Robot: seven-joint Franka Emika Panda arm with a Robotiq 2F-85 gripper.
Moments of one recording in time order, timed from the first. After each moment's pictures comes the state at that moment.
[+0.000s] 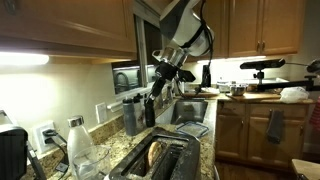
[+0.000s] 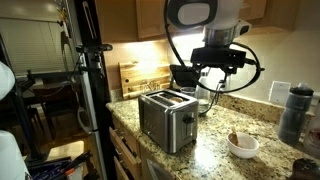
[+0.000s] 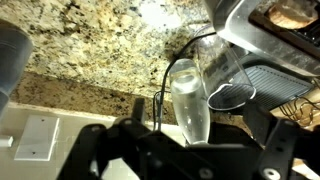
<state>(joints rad) -0.06 0.03 -0.05 -2.14 0.74 2.47 -1.25</state>
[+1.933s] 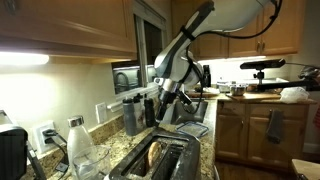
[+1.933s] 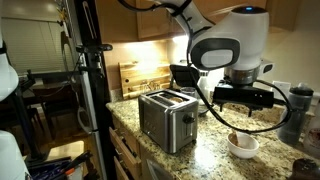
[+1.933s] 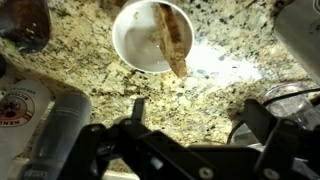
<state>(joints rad) -0.14 0.33 -0.04 -2.03 0.62 2.67 -1.21</state>
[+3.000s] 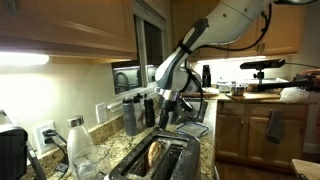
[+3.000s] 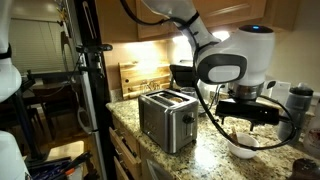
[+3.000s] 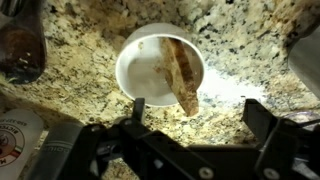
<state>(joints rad) -0.21 0.43 0.01 -1.99 0.54 2.67 -1.19</state>
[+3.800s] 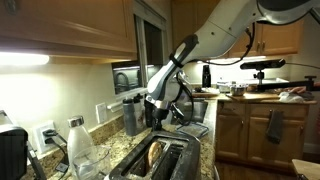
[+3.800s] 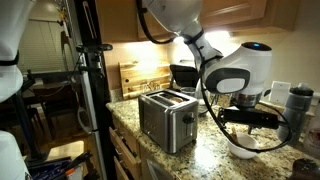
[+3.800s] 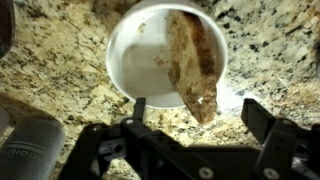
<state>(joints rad) -0.24 0.59 0.08 -1.84 0.43 2.67 -1.19</state>
